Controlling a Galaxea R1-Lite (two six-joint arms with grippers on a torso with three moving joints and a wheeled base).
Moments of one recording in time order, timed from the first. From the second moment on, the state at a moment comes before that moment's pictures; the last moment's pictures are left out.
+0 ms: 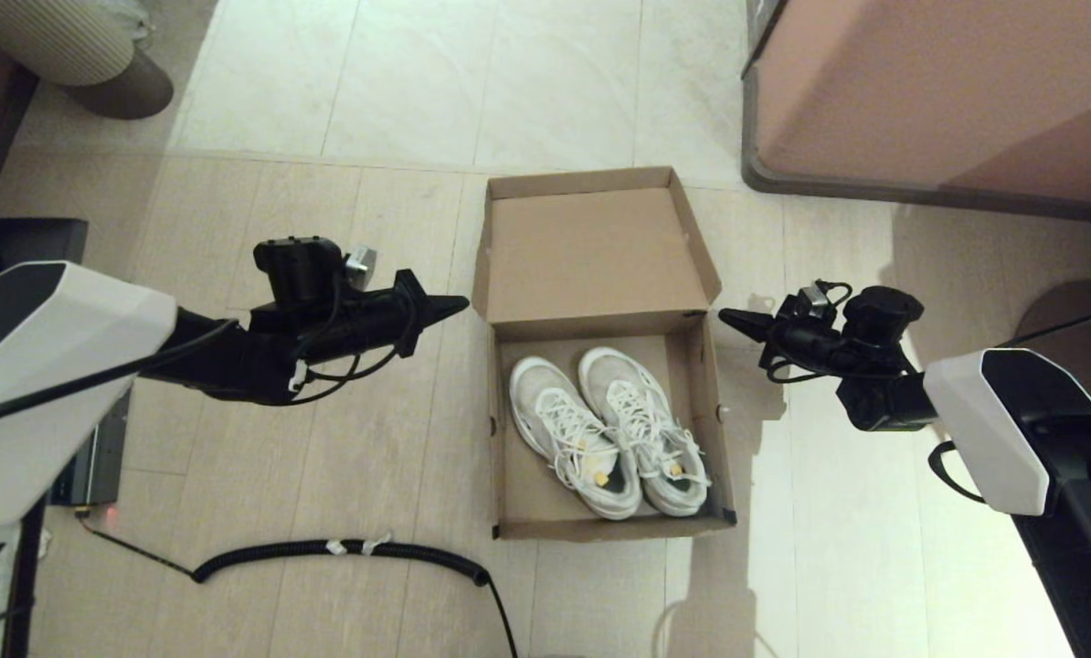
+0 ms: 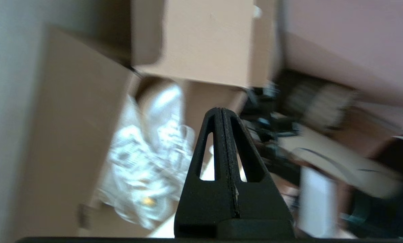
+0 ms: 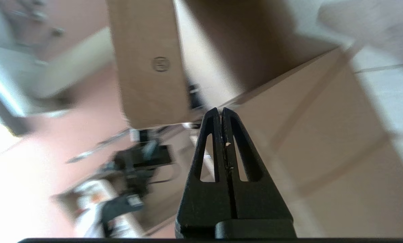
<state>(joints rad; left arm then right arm) -0.18 2.23 -1.51 -0.61 -0.67 -0.87 -0.06 2.69 -1.93 -0.98 0.94 1.42</state>
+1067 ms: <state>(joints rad) -0.44 2.22 -1.21 -0.84 0.12 -0.14 0.16 1.96 -1.06 -0.56 0.27 0.38</state>
